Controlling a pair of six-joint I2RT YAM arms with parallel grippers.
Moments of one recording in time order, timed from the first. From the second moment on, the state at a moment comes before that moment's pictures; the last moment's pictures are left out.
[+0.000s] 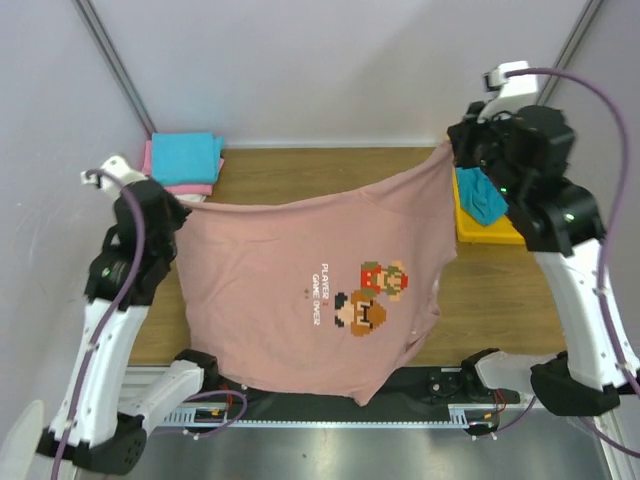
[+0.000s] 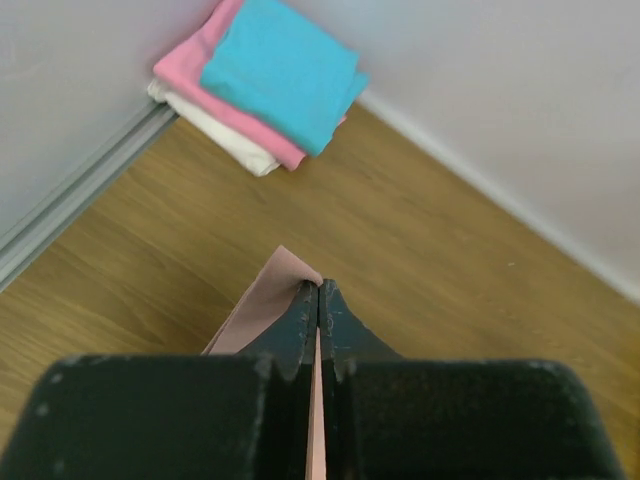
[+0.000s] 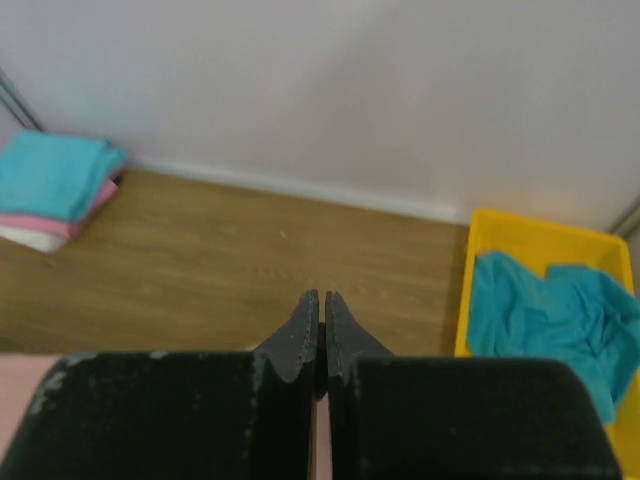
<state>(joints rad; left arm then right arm) -0.25 0.88 1.33 -0.76 -0.60 -0.58 0.41 1.24 1.89 -0.74 0.16 0.04</state>
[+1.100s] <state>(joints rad) -0.11 1.72 1.48 -0.28 -0.50 -0.55 0.24 2.09 2.21 -0.35 0.03 0.08</state>
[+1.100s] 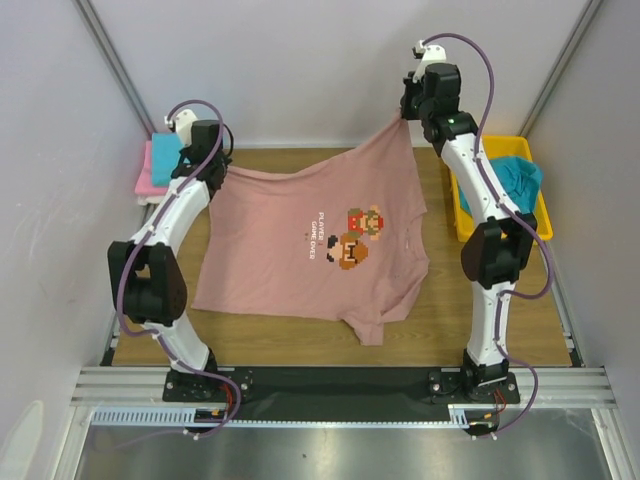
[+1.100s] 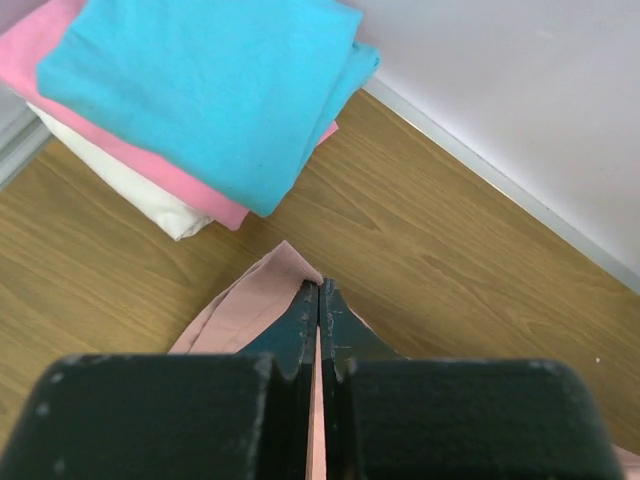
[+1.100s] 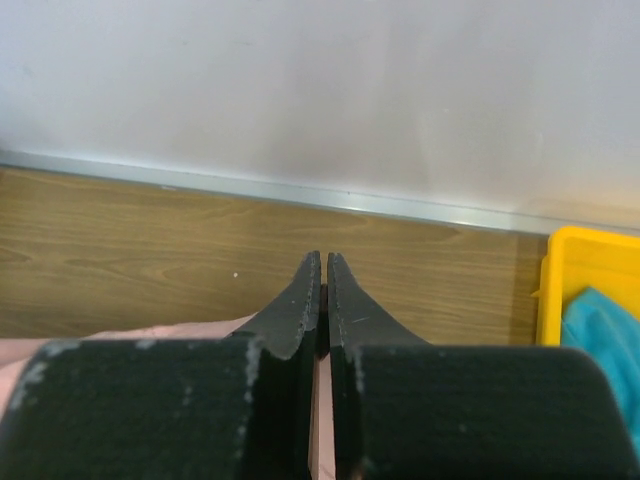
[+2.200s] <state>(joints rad) -0.02 2.12 1.85 -0.36 -0.38 -0.55 0.18 2.25 2.28 -0.35 0.04 0.16</state>
